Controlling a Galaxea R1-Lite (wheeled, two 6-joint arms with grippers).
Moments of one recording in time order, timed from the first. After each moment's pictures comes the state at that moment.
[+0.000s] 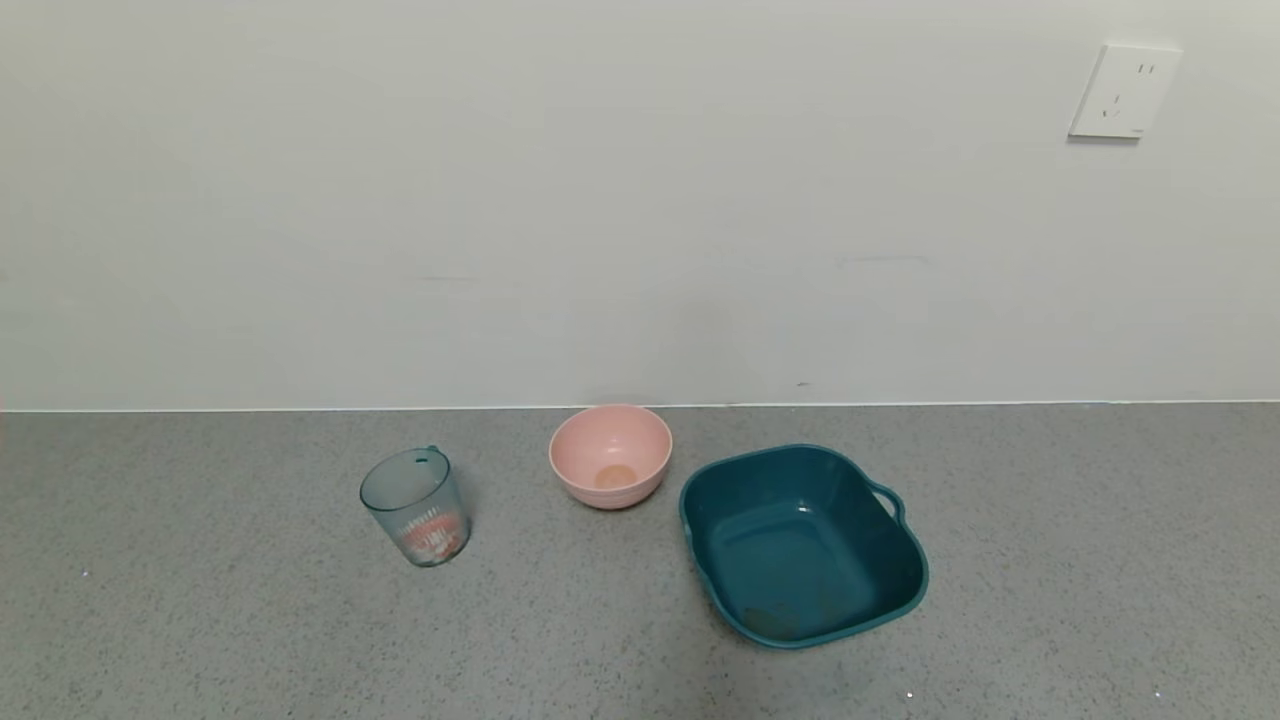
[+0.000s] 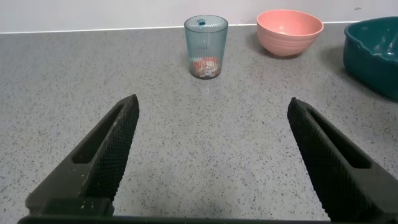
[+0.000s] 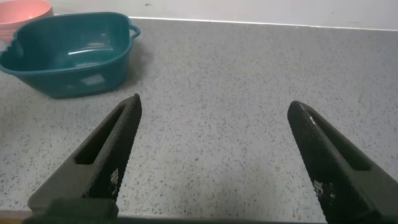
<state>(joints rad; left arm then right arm) 0.00 0.00 -0.01 0.01 -0.03 0.03 0.00 0.00 0.00 0.00 0.01 0.00</state>
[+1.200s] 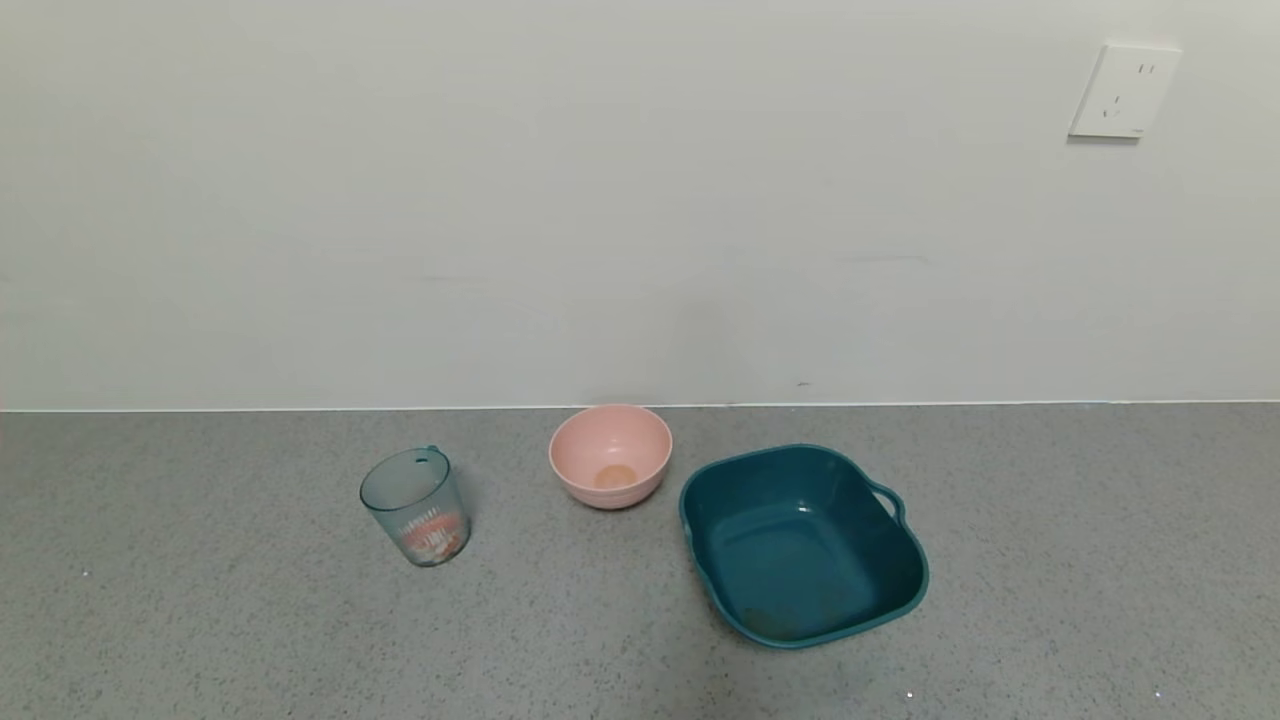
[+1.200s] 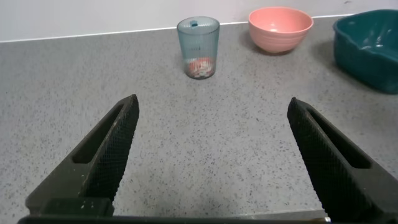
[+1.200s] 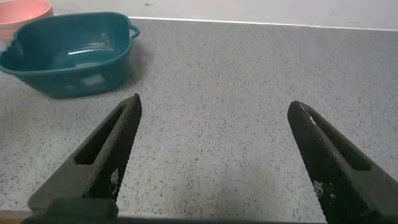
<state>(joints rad) 0.00 0.01 -0.09 0.10 -0.06 0.04 0.00 0.00 0.00 0.00 0.01 0.00</state>
